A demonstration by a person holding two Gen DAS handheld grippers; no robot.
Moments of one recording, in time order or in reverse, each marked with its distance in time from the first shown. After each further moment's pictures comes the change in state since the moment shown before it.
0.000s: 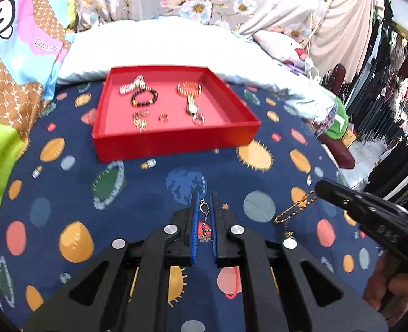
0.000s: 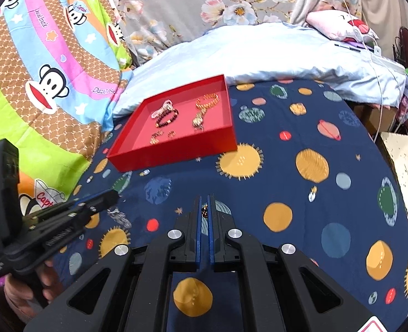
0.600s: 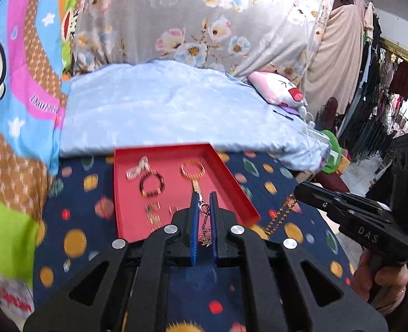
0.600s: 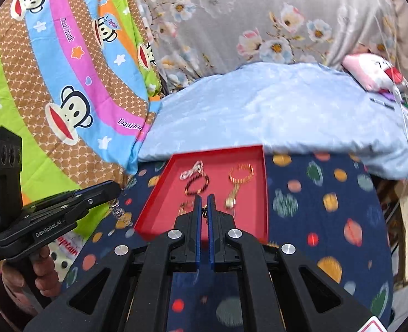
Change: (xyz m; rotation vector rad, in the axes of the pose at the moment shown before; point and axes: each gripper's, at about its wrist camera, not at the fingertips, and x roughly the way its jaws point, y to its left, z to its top) left arm -0.025 0.022 0.121 0.033 -0.164 -0.023; right arm 0.012 0.039 0.124 -0.132 -0.112 0.096
